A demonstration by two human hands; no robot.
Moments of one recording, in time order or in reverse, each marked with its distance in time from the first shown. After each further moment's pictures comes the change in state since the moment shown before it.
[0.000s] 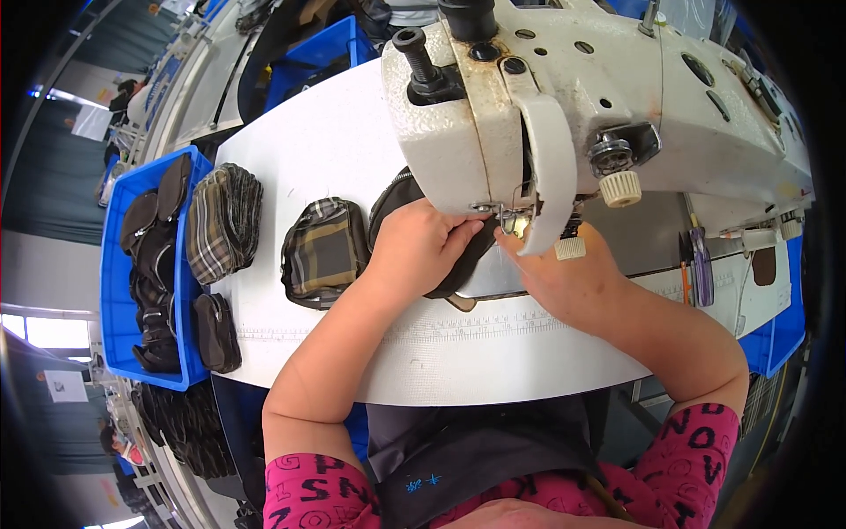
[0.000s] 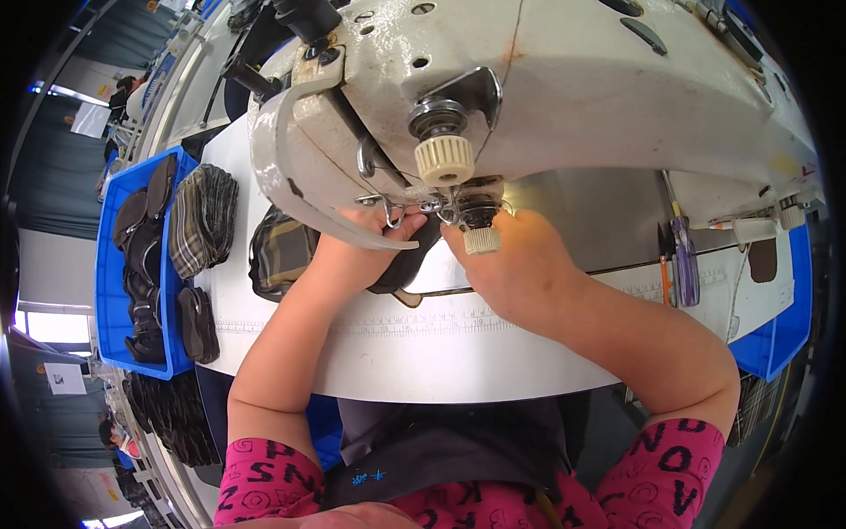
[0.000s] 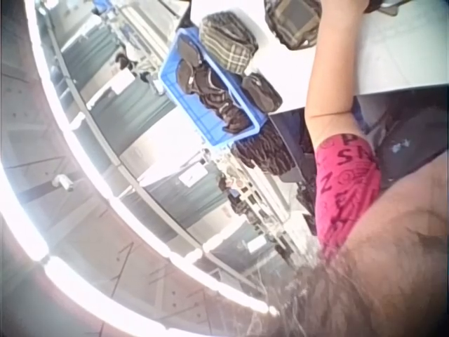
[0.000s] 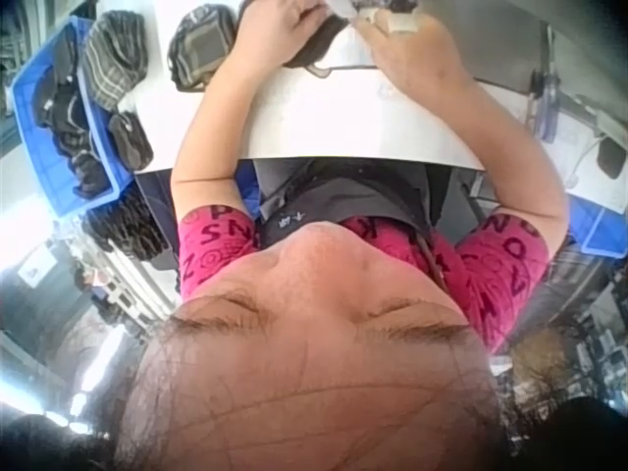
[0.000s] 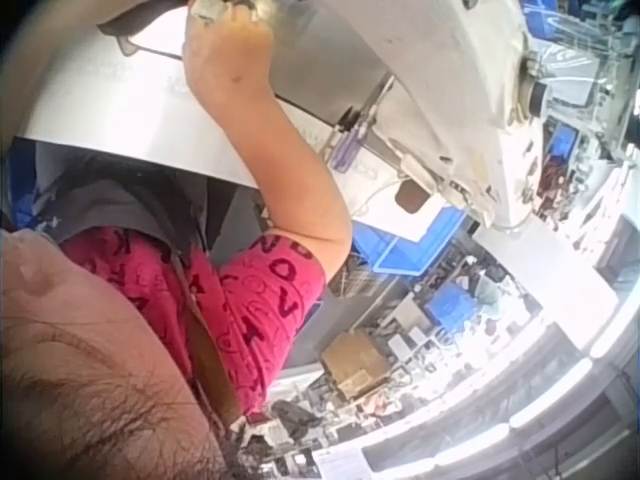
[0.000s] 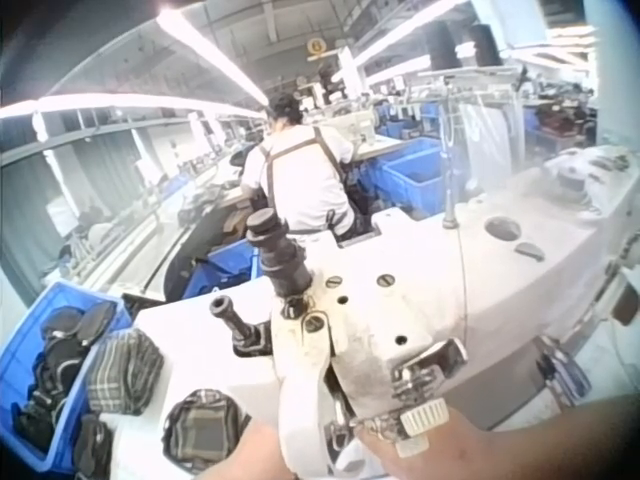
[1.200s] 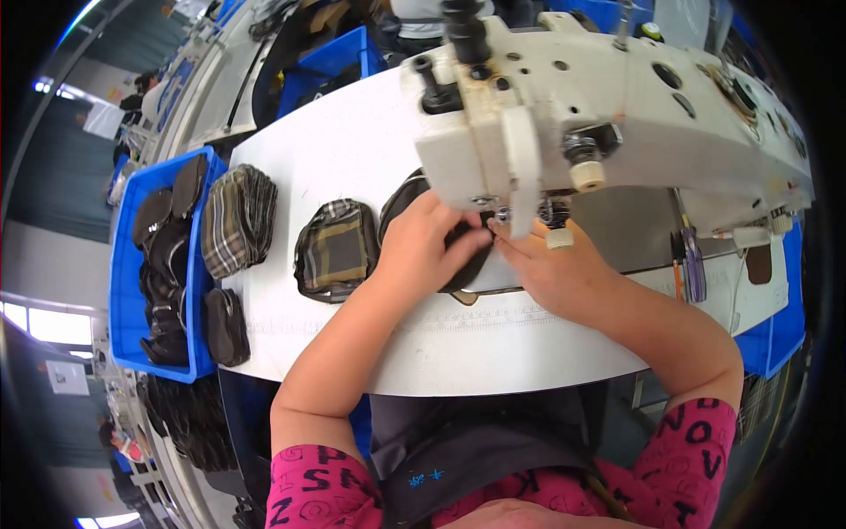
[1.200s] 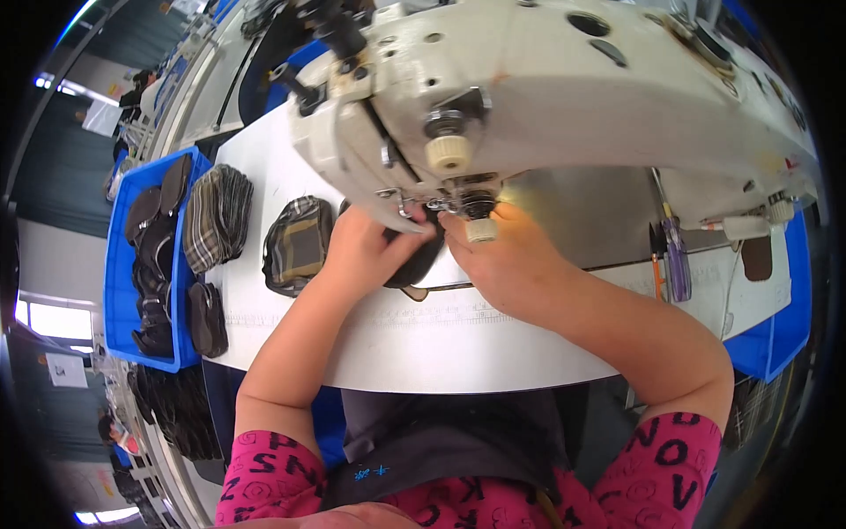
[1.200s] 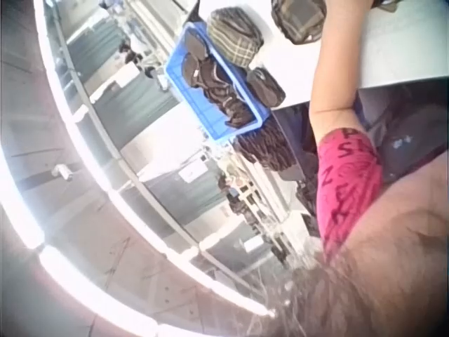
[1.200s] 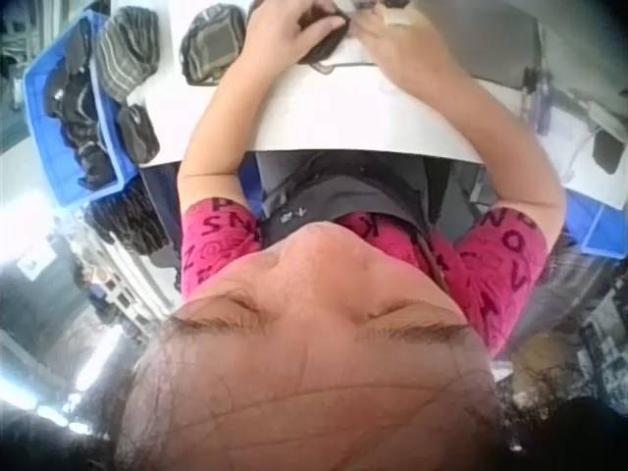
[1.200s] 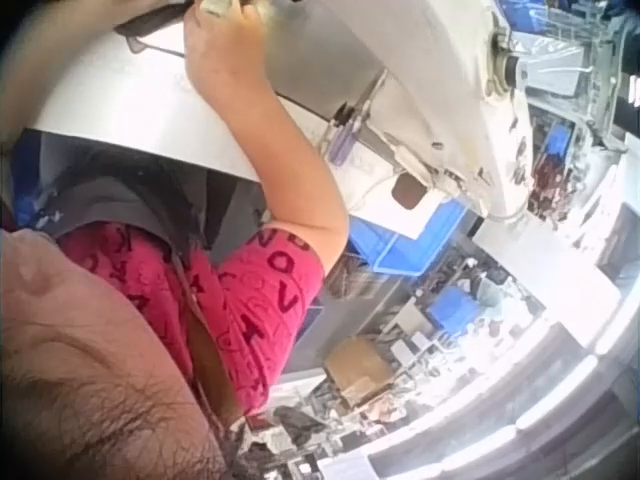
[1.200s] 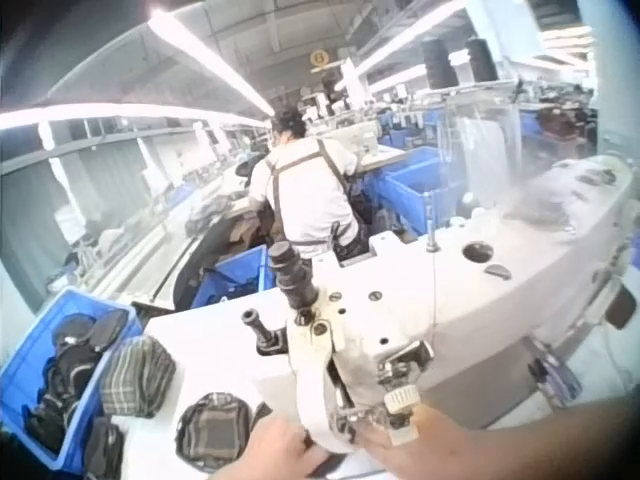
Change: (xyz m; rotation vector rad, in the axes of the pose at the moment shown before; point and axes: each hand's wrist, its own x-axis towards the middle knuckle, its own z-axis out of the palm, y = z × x) left_hand -0.008 -0.003 0.003 -0.074 0.102 0.064; right_hand 0.004 0.005 0.002 0.022 0.134 -0.162
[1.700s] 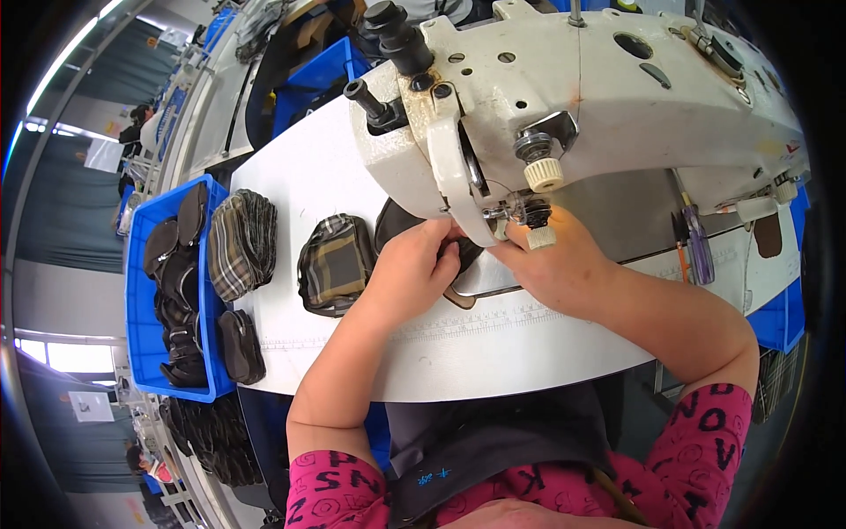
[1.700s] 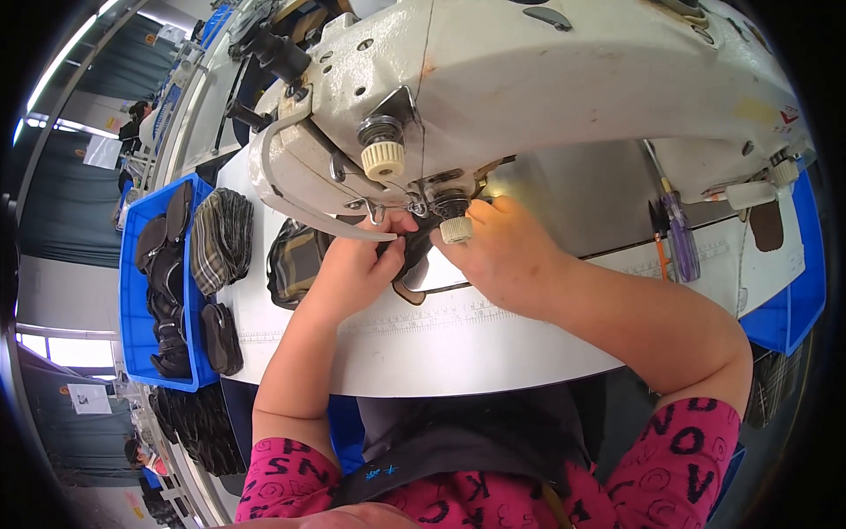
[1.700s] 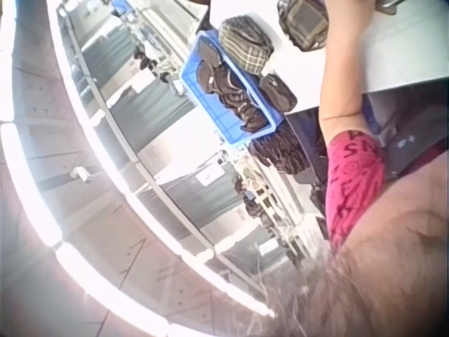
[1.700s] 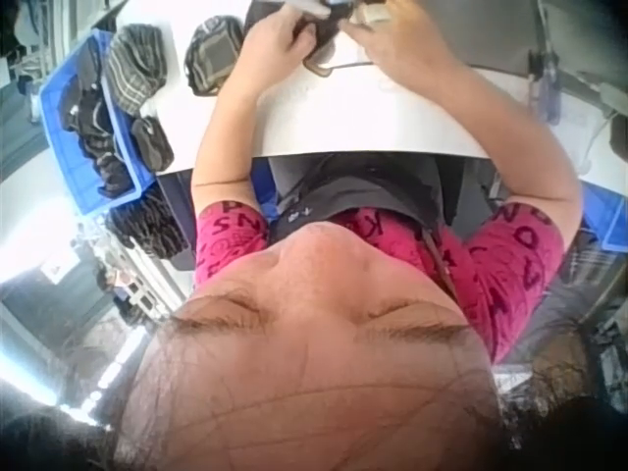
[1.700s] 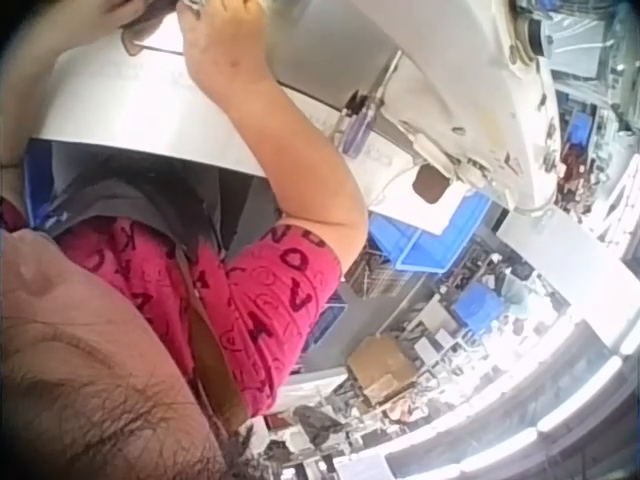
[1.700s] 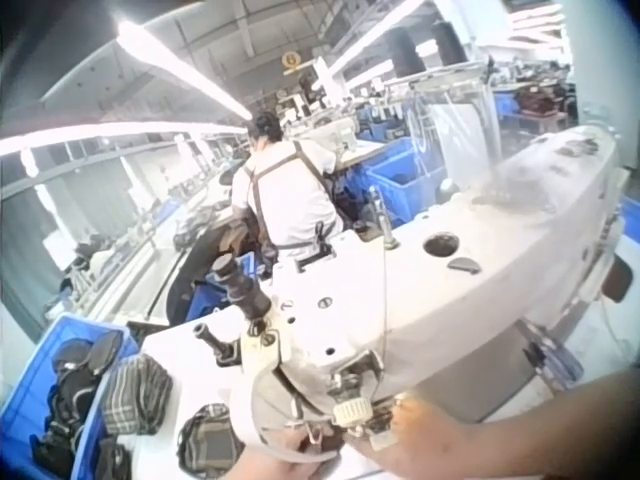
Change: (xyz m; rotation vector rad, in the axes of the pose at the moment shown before) left_hand -0.008 0.005 -0.012 -0.099 -0.187 -0.147; right_hand 0.003 0.000 0.005 0.163 0.009 0.102
